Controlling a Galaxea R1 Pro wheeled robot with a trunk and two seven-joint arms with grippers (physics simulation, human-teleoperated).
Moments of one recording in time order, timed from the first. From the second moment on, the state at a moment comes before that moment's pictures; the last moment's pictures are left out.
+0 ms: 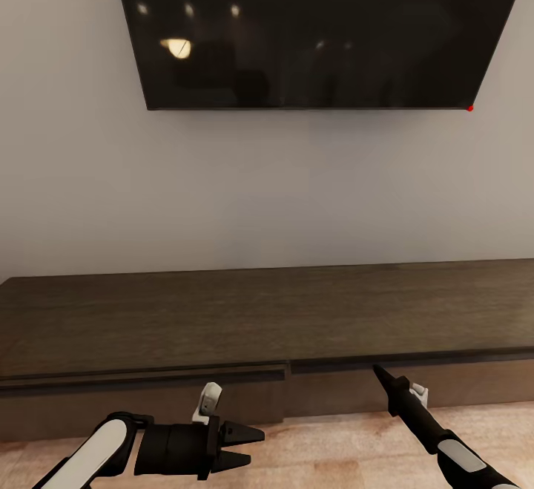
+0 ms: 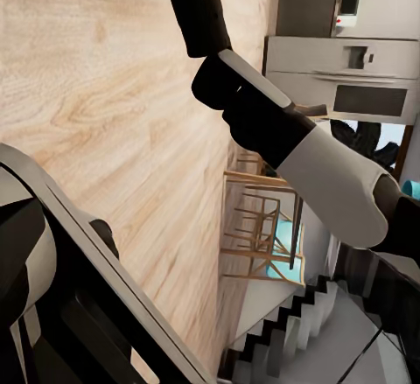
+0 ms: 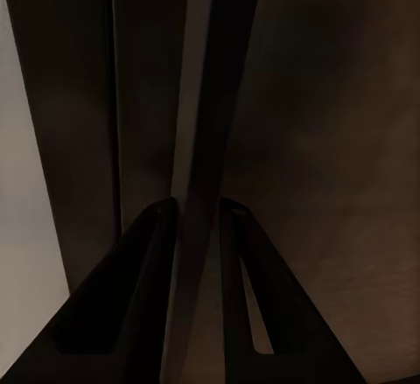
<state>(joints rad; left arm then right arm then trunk) -0.21 0.38 -0.53 -1.54 1.68 0.99 -0.04 -0.53 -0.27 0.32 -0.23 -1.62 0.29 0.83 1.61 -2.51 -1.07</state>
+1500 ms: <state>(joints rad) -0.21 0.38 -0.53 -1.54 1.68 0.99 -0.04 -0.53 -0.27 0.29 -0.23 -1.63 0.31 0.83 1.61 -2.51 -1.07</state>
